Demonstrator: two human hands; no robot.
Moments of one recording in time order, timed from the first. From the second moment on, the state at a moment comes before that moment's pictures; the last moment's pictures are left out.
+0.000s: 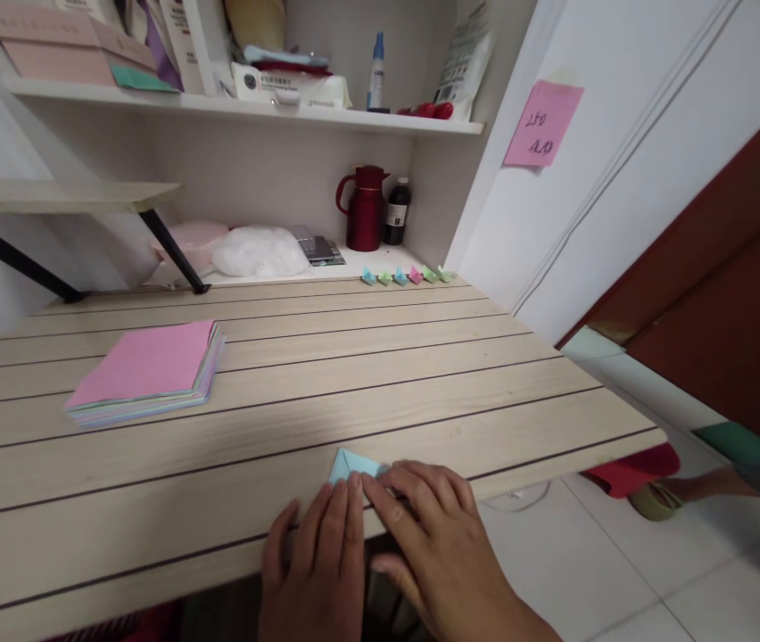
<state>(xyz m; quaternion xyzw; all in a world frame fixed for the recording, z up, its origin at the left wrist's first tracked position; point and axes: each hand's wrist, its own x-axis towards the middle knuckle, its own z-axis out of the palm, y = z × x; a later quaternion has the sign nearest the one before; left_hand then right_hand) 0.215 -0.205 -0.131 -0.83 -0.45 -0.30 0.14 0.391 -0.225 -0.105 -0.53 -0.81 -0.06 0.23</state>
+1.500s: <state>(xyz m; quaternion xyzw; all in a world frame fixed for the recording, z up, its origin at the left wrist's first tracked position) 0.221 -0.052 -0.056 -0.36 -0.42 -0.60 -0.58 0.353 -0.062 -0.037 -0.35 -0.30 0.69 0.56</state>
